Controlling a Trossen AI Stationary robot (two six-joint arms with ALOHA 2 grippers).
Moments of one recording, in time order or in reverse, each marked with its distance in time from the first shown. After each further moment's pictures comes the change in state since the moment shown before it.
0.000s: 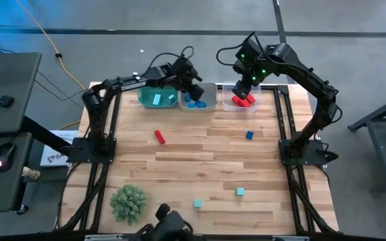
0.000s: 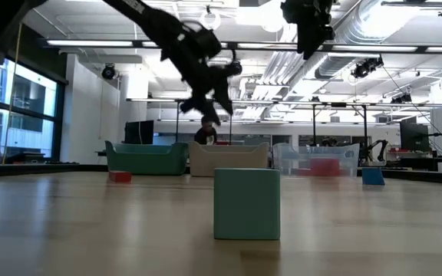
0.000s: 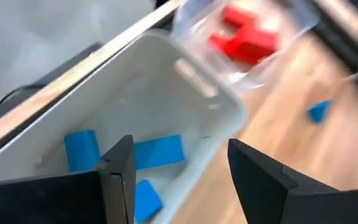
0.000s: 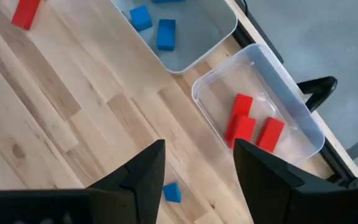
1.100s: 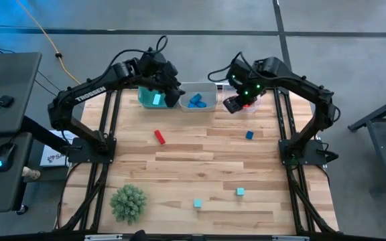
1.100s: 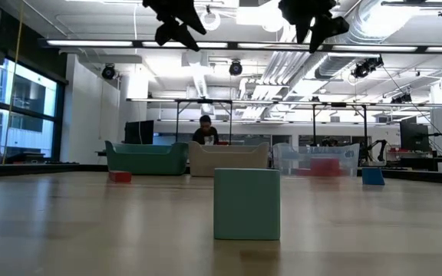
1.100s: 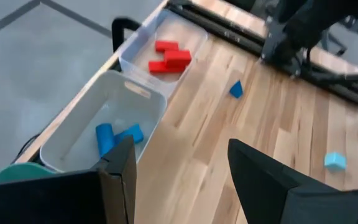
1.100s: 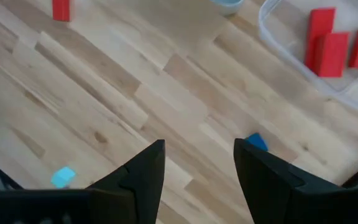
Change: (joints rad) left arm -0.093 -0.429 0.000 -0.288 0.006 0.169; right arm 0.199 0.000 -0.052 -0.060 -0.102 0.511
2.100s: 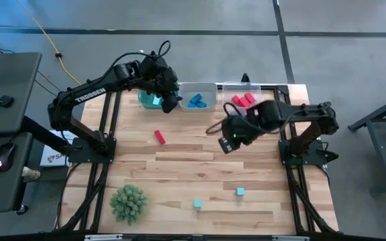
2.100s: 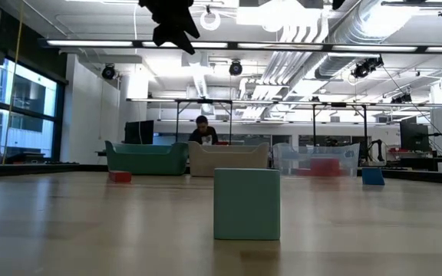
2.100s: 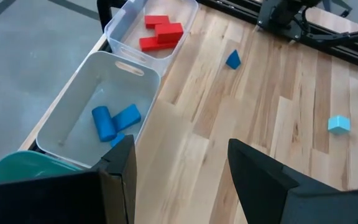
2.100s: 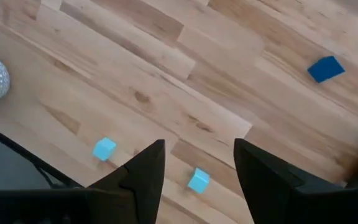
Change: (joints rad) left arm -0.024 -0.002 0.000 -0.090 0.000 0.087; right arm 0.554 0.002 -0.009 0.003 0.176 0.653
